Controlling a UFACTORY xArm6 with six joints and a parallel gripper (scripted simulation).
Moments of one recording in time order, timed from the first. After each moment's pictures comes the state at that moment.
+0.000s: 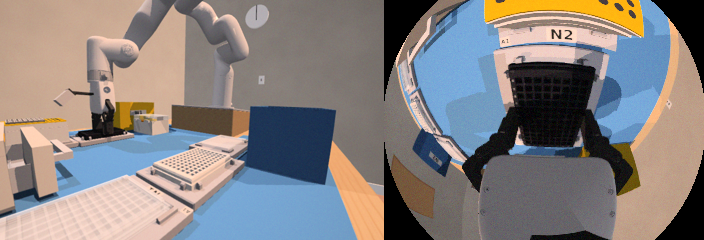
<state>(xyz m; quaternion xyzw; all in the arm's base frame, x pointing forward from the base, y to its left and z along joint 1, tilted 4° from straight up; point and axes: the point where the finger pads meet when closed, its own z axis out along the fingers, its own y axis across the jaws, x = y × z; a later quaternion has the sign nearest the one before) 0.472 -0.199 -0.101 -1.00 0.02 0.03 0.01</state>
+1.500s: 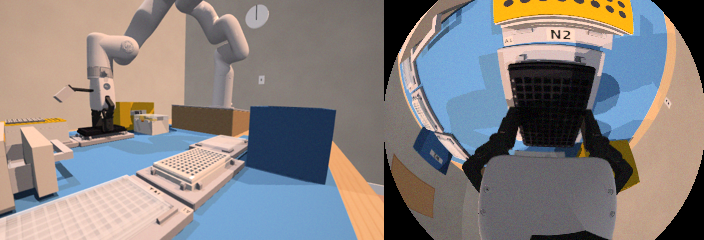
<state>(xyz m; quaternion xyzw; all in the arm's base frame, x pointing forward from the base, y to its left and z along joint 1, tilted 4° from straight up) 0.473 -0.200 -0.091 -1.00 0.02 0.03 0.01</state>
